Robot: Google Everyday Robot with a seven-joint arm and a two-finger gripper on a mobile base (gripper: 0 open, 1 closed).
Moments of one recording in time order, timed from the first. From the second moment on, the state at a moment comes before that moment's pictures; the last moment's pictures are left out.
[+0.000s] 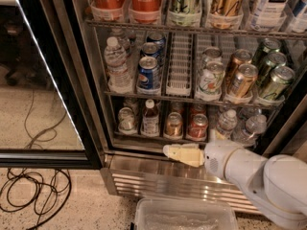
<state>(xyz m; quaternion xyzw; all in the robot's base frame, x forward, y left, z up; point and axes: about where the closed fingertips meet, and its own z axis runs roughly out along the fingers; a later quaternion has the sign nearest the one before) 0.485 -0.116 0.748 -0.15 0.82 0.23 0.50</state>
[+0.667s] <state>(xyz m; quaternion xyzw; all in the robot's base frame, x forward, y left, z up) 0.504 -0.107 0.722 -0.11 0.81 0.23 0.53</state>
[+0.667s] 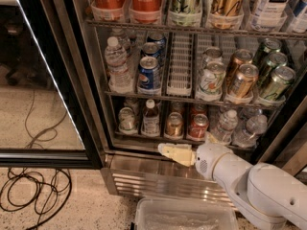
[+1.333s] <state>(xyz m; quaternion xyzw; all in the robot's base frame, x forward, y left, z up) 0.526 -0.106 0.679 -0.06 0.81 0.20 0.54</state>
